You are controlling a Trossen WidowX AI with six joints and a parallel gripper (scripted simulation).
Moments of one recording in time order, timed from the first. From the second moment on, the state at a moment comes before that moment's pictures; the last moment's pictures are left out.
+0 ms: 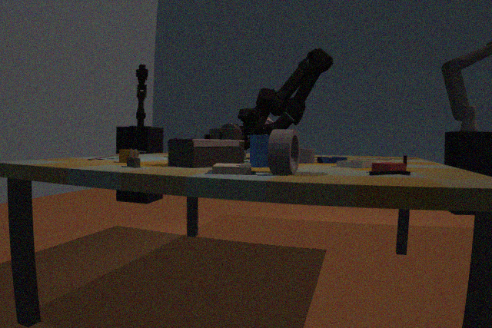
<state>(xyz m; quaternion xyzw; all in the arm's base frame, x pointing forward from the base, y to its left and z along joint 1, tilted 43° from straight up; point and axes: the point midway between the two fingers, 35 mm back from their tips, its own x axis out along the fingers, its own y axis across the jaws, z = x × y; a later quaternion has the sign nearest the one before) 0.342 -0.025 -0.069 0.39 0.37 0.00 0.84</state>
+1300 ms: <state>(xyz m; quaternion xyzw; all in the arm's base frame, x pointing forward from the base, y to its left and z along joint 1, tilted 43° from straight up) 0.337 -0.031 -0.087 0.39 0.37 0.00 0.84</state>
